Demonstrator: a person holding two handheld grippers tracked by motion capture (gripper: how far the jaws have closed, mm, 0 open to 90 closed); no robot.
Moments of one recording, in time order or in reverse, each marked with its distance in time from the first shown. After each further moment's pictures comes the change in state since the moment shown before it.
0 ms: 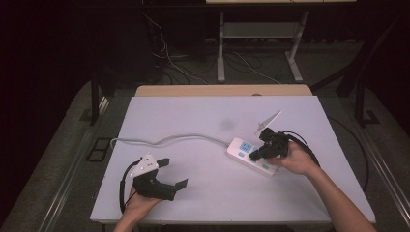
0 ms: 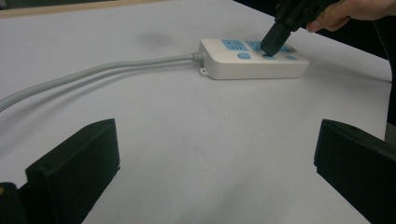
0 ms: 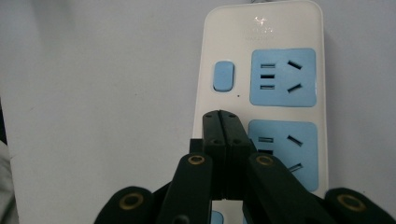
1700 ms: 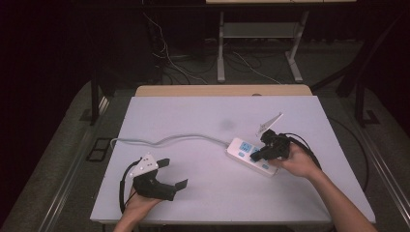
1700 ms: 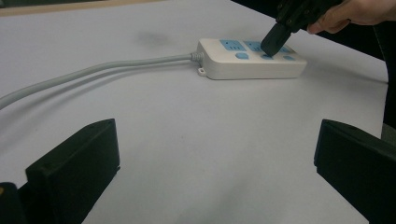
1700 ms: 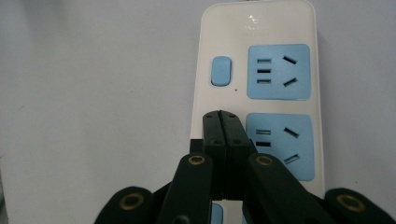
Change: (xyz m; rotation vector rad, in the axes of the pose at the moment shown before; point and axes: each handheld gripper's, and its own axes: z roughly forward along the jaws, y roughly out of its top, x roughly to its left) left arm 0.000 0.000 -0.001 0.001 -0.009 -0.006; right arm 0.005 -0.005 -0.002 -0.015 -0.041 -0.004
